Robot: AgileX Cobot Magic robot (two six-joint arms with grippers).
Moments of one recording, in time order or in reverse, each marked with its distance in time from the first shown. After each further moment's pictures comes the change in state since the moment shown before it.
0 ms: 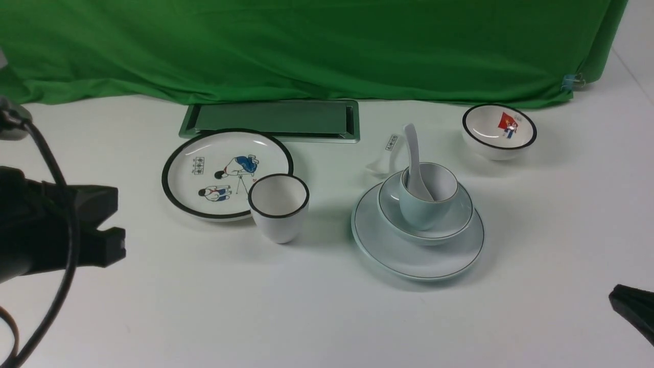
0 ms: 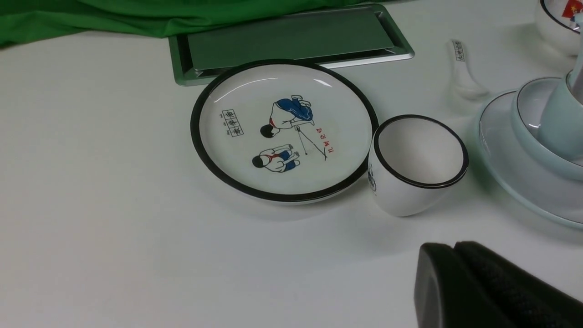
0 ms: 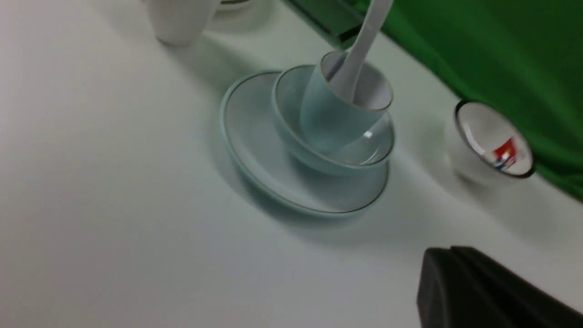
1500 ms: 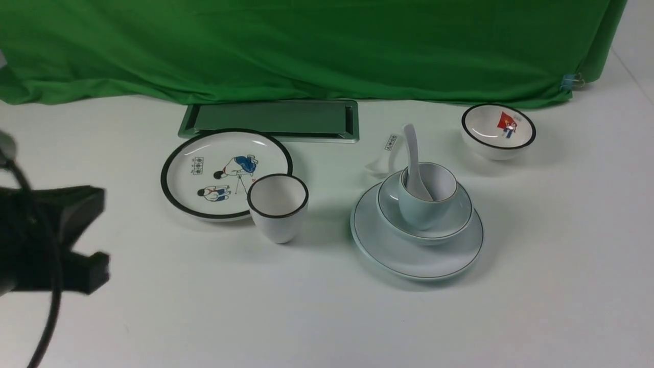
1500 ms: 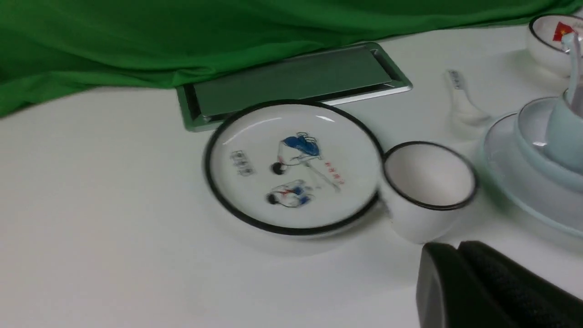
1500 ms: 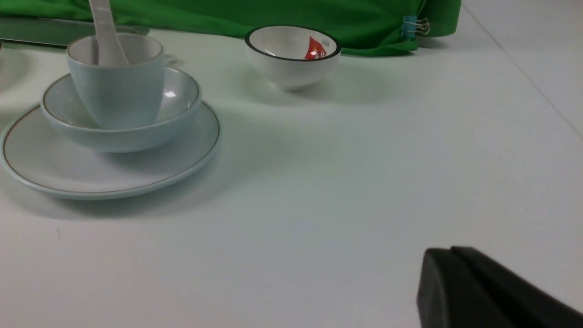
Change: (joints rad) right arm -0.474 -0.411 0.317 0.180 -0.044 0.179; left arm 0.041 -0.146 0.151 0.150 -0.143 0.016
